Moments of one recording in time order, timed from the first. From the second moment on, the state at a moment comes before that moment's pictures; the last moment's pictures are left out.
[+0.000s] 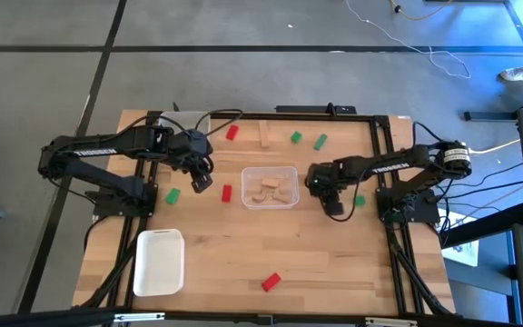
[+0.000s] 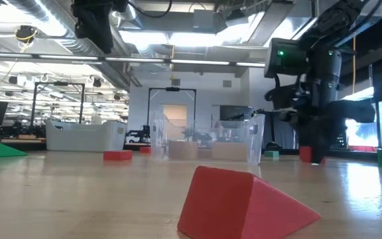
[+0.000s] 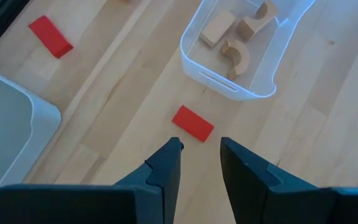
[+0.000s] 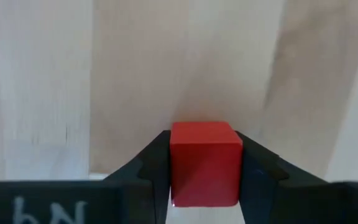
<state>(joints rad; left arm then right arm) 0.12 1.15 1.19 -1.01 -0.11 -0.44 -0.13 1.51 0.71 -0.58 0.01 -0.22</state>
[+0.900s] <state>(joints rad) 0.12 1.14 1.19 -1.01 -0.54 -0.52 -0.26 1.58 1.33 -0.71 0.16 -0.23</state>
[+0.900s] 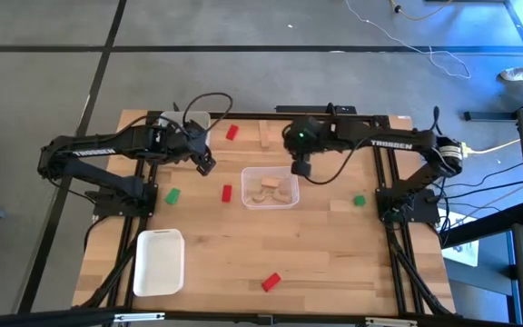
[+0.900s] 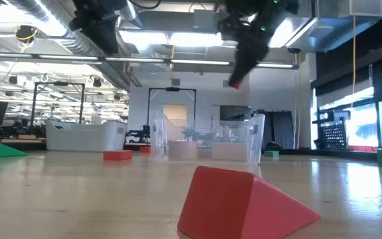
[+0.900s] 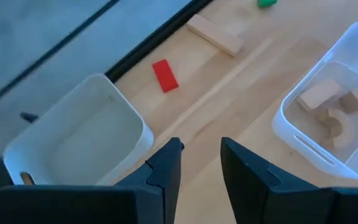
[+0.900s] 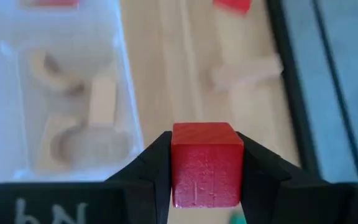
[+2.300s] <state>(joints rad) 0.20 1.15 1.19 -0.85 -0.25 -0.46 -0.24 1.71 1.55 -0.62 0.25 -0.39</state>
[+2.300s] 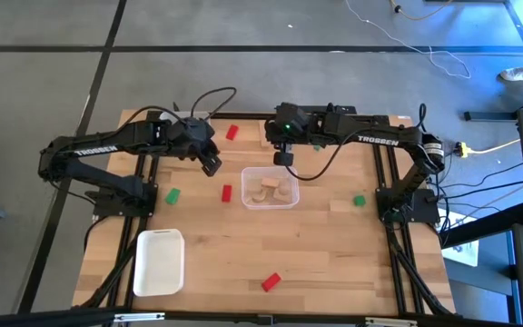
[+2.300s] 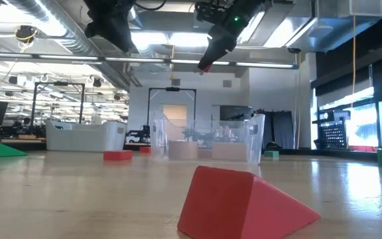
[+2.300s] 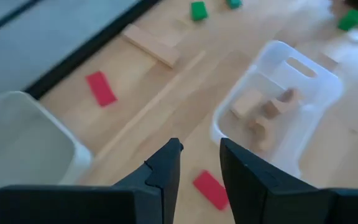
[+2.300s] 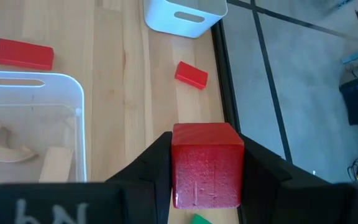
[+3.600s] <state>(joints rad) 0.35 1.27 1.19 -0.38 0.05 -0.60 -0.20 1.71 1.55 -0.57 0.25 -0.41</state>
